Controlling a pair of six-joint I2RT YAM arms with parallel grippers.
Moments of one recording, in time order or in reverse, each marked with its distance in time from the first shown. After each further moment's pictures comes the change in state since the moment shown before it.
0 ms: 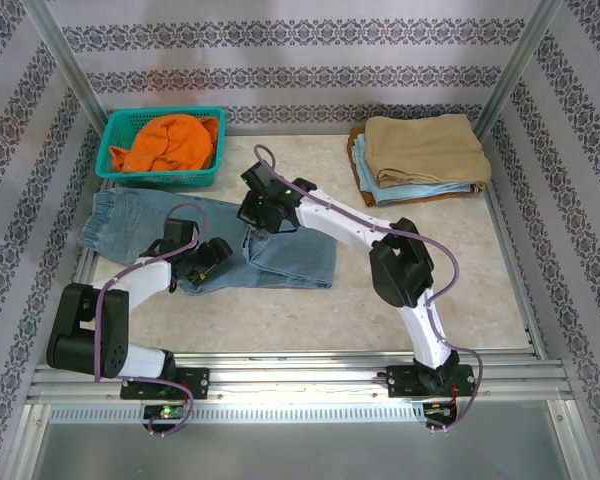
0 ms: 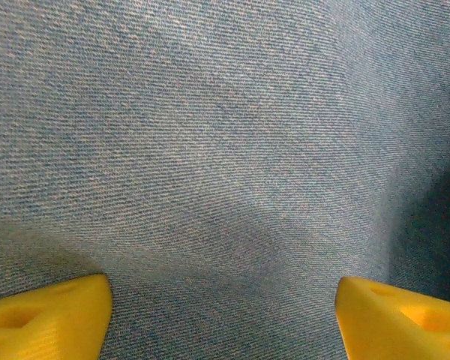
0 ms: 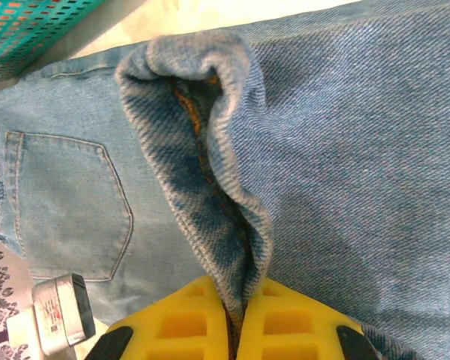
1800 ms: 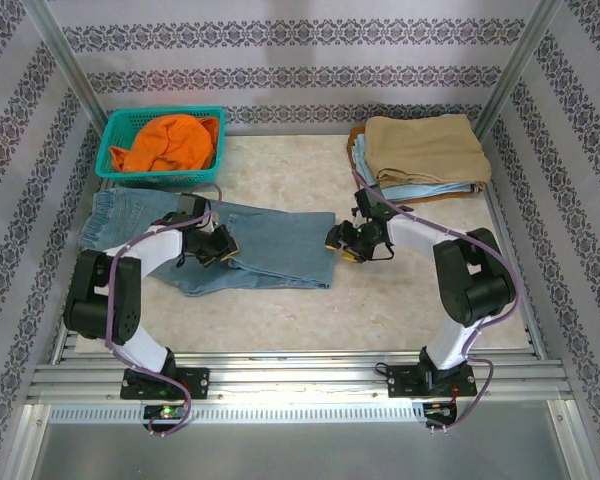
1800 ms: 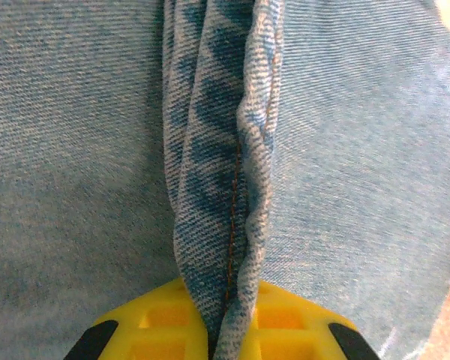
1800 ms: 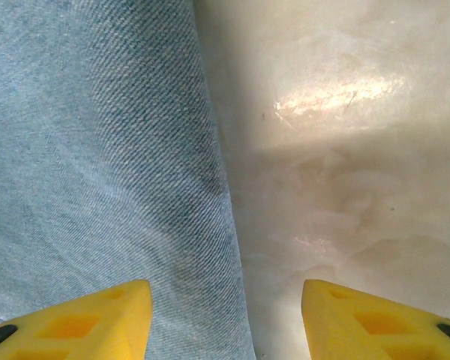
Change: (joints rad) left arm -0.036 0.185 0.294 -0.231 0.157 0.139; right arm -0.460 -0.433 -0.880 0.198 -0.322 -0.390
